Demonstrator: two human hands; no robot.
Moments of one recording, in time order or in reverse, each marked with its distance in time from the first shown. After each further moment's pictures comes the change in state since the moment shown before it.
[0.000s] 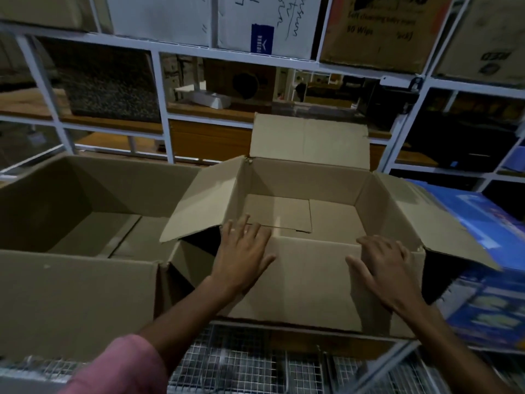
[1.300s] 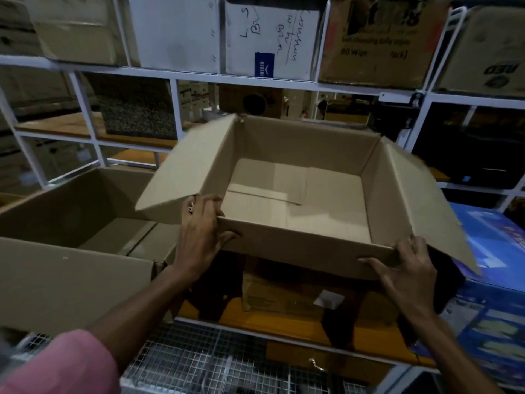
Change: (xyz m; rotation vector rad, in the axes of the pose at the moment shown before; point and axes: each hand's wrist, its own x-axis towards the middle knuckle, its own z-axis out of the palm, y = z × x) left_hand -0.005 -0.011 -0.072 -0.201 0.438 -0.216; right_hand 0.002 0.045 -0.043 0.270 0.489 -0.081
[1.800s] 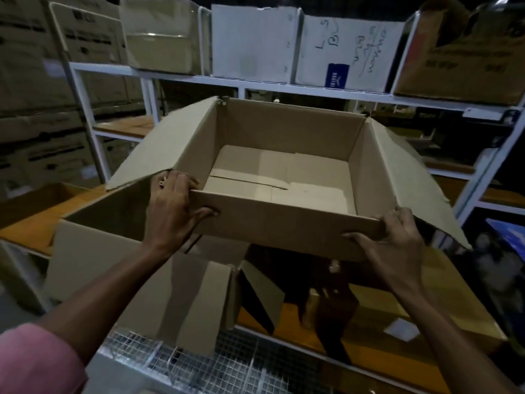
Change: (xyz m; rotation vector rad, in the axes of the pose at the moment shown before) left_hand 0.004 -0.175 -0.130 0.170 0.146 -0.069; right_hand 0.055 -0.187 0.094 0.182 -0.024 -0.102
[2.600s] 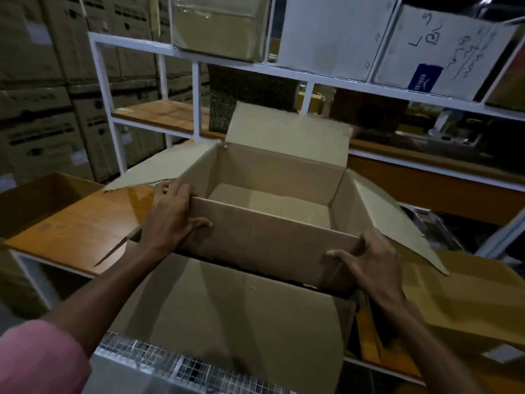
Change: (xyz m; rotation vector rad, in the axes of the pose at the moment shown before) left_hand 0.015 -0.316 -0.006 -0.047 -0.249 -0.008; right_hand -0.002 -0.219 0.213 -0.111 -0.242 0.139
